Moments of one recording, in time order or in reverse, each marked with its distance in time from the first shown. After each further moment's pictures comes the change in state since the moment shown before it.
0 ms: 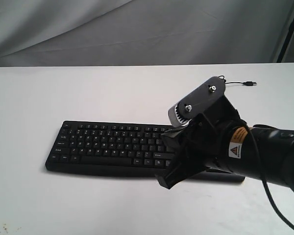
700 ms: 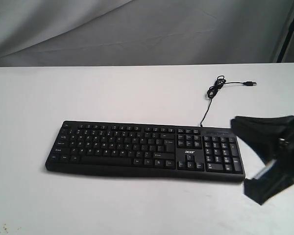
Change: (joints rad) left arm 0.000 0.000 0.000 0.000 0.000 0.000; right arm -0.144 -0.590 0.261 0.002 0.034 0.000
